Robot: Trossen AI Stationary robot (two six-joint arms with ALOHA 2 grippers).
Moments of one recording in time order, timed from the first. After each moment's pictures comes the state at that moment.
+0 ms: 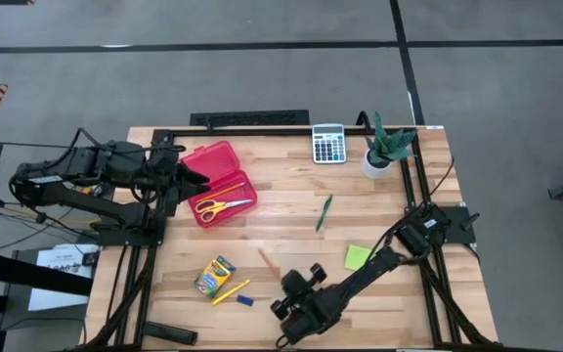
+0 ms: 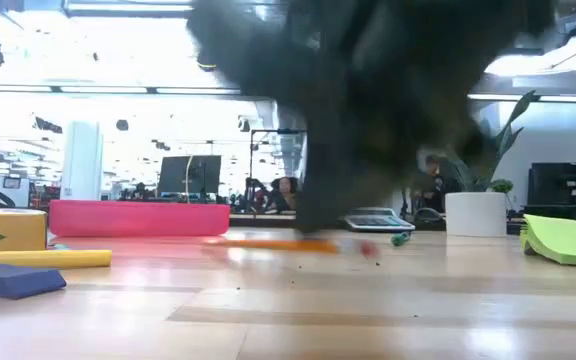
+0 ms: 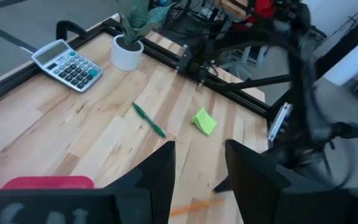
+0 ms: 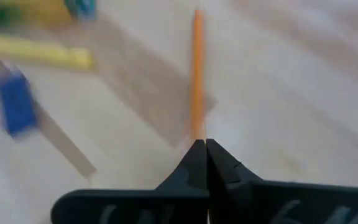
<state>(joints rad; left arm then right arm) -0.06 0.82 1.20 -0.79 -0.12 -0.52 0.60 2.32 1.80 -0.87 0.80 1.38</state>
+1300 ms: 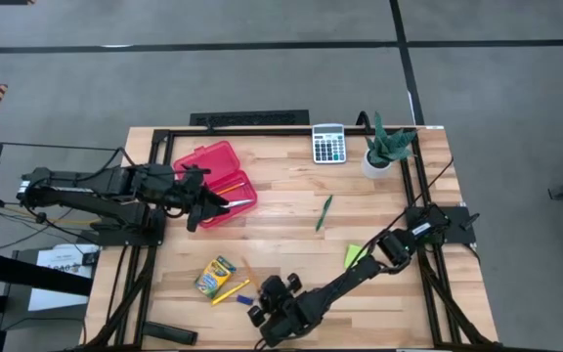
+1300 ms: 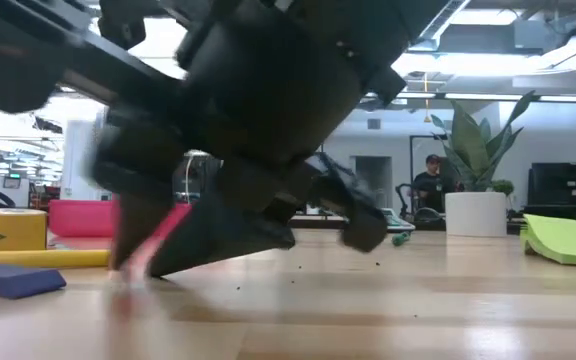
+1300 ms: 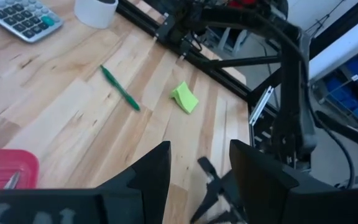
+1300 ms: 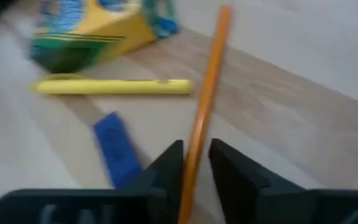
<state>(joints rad) -0.06 0.78 0.81 -0.41 0.02 -0.63 0.58 2.55 1.99 -0.67 0.68 1.44</state>
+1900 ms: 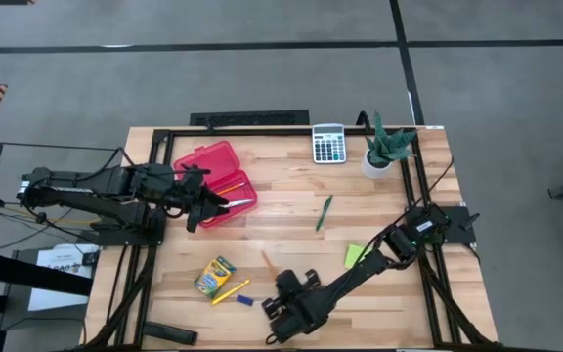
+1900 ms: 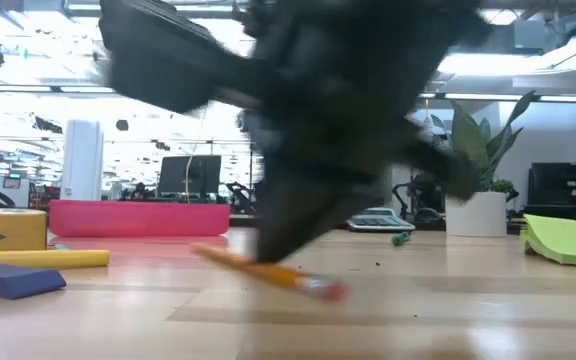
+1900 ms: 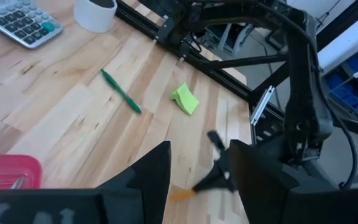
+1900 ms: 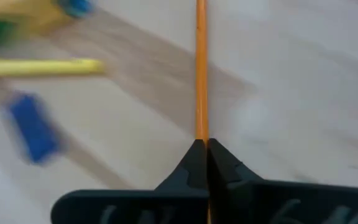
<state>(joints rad) -0.06 0.78 0.81 -0.40 0.01 -0.61 0.58 2.44 1.97 -0.95 0.65 1.55</state>
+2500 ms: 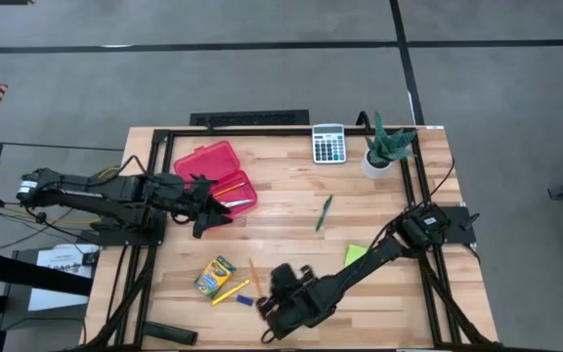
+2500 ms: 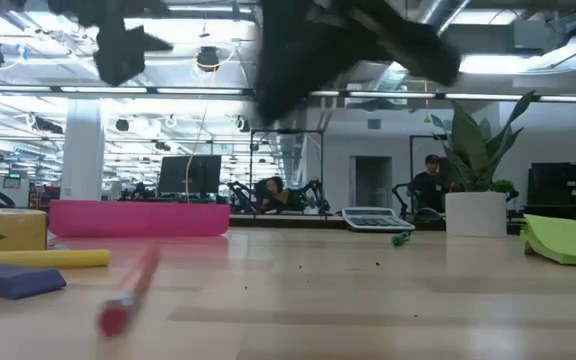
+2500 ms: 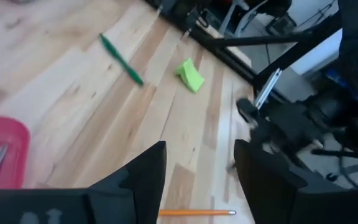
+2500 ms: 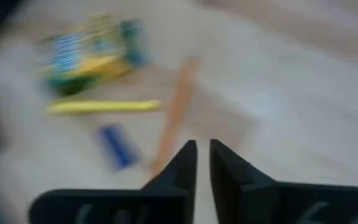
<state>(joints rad) -0.06 0.78 0.63 -0.27 0.07 -0.67 0.56 2.31 1.98 -0.81 0.58 1.45</state>
